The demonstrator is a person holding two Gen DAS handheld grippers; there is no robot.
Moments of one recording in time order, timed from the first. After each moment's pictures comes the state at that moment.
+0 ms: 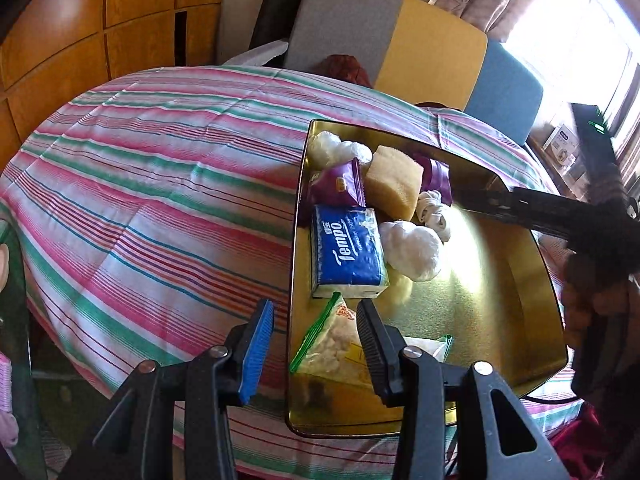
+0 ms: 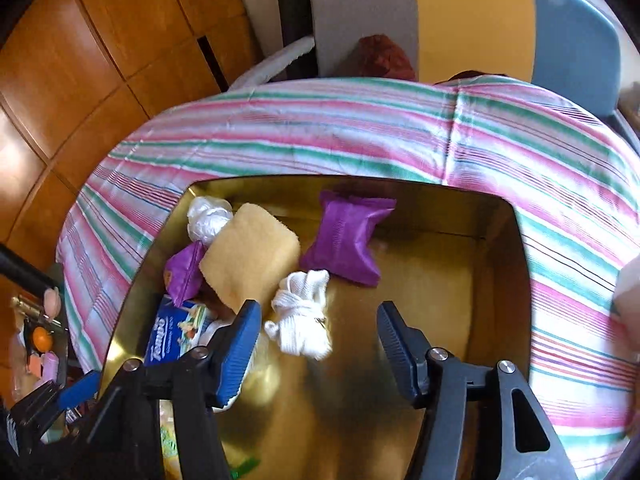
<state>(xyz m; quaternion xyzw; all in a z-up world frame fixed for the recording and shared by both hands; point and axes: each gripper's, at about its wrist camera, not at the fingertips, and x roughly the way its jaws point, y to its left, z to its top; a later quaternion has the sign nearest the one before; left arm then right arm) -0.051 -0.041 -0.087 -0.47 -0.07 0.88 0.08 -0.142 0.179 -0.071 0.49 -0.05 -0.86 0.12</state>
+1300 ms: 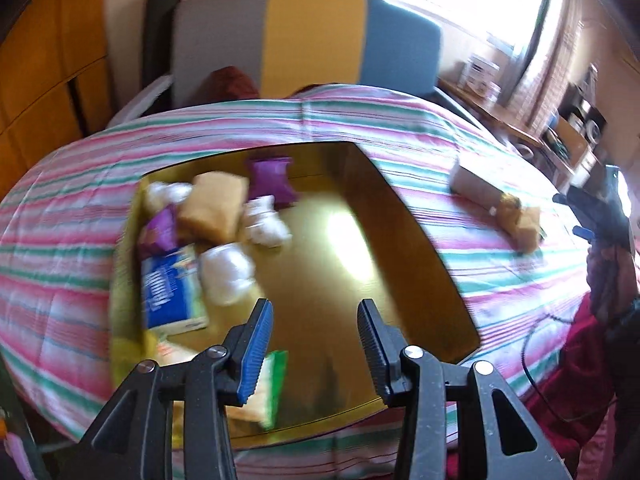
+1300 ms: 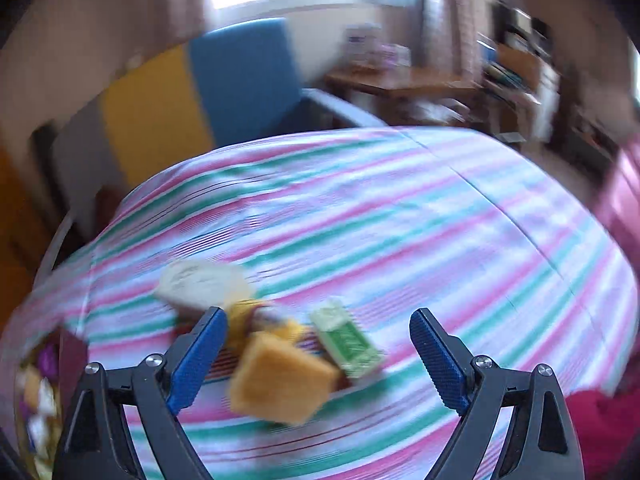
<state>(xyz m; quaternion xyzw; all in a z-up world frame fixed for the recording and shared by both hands) -0.037 0.098 -0.052 -0.45 0.05 0.86 0.22 0.021 0.572 -0.055 0.35 -0.26 -0.85 -0.30</state>
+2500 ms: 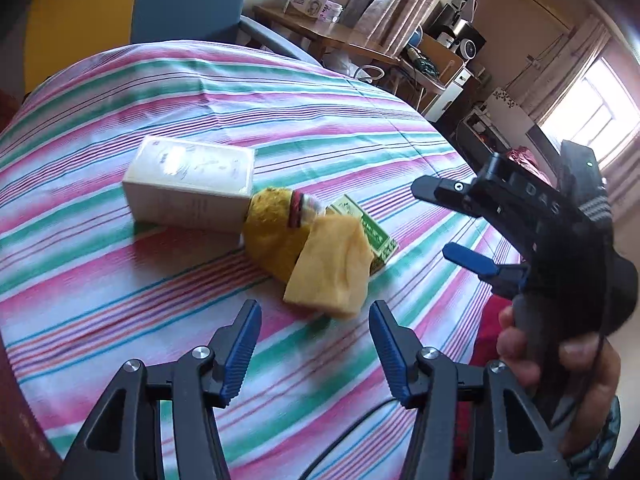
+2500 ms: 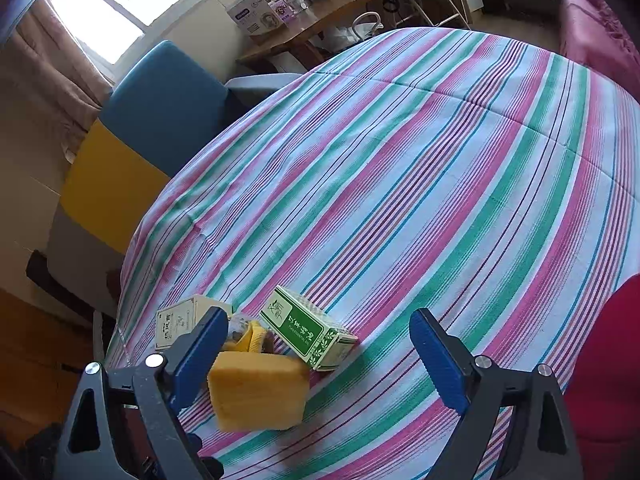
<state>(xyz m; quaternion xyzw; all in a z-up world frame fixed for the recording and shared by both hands) -0.069 0.418 -0.088 -0.51 0.08 0.72 0.47 0.042 0.613 -0.085 0.33 -0.44 -0.79 -0.27</state>
